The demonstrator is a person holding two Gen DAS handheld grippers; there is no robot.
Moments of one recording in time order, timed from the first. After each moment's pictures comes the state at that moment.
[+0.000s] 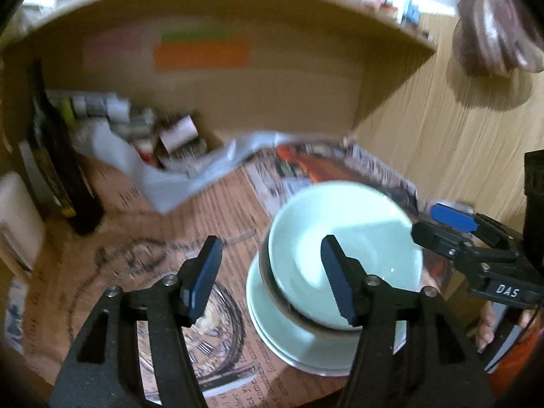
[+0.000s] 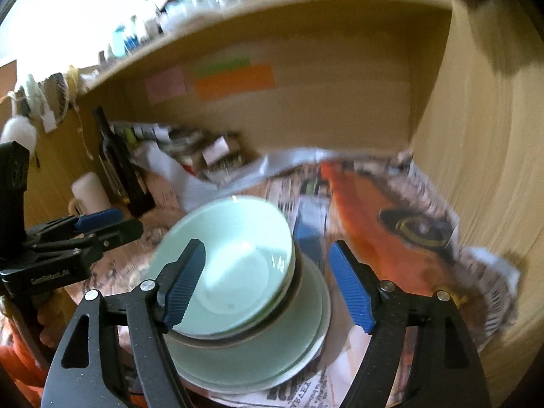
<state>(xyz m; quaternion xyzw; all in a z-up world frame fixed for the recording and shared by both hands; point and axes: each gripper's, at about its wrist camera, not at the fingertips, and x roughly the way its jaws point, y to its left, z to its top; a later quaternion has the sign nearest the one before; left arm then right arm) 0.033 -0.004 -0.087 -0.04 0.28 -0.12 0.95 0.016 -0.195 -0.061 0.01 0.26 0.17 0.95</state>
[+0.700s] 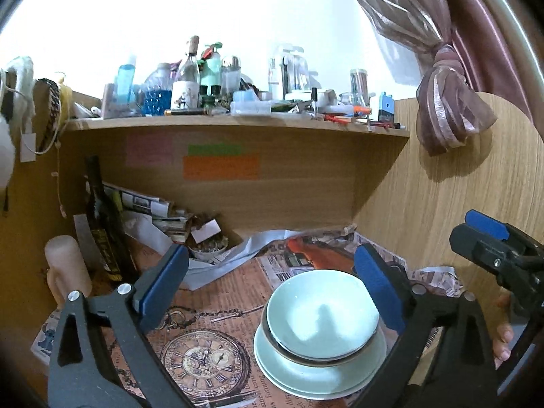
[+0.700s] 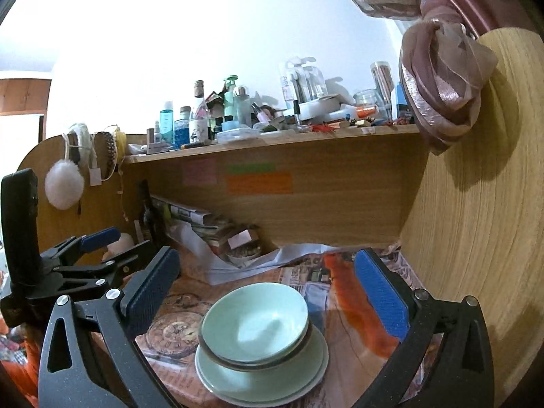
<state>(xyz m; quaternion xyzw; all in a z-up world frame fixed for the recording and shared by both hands) -0.053 -0.004 -0.028 -0.03 0.09 -0.08 0.99 -0.063 -0.193 -0.007 0.01 0.10 0.18 0.98</state>
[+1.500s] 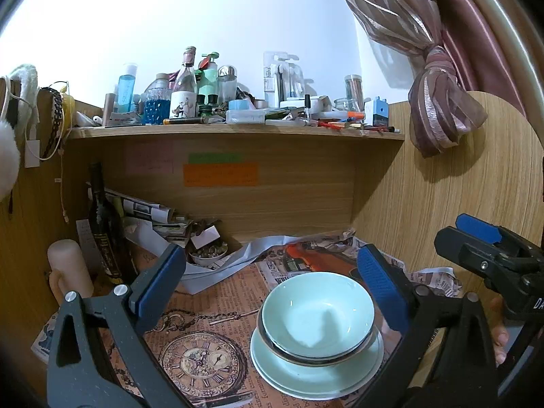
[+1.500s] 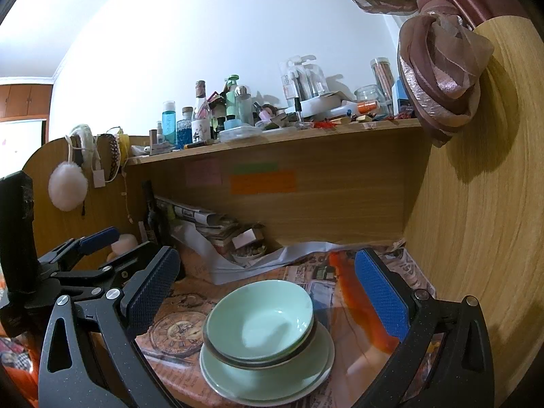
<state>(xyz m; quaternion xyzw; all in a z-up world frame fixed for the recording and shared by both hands) -0.065 -0.011 -0.031 -0.03 0.07 -0.07 0.99 -0.062 -0.198 -0.011 0.02 0.10 0.19 0.98</state>
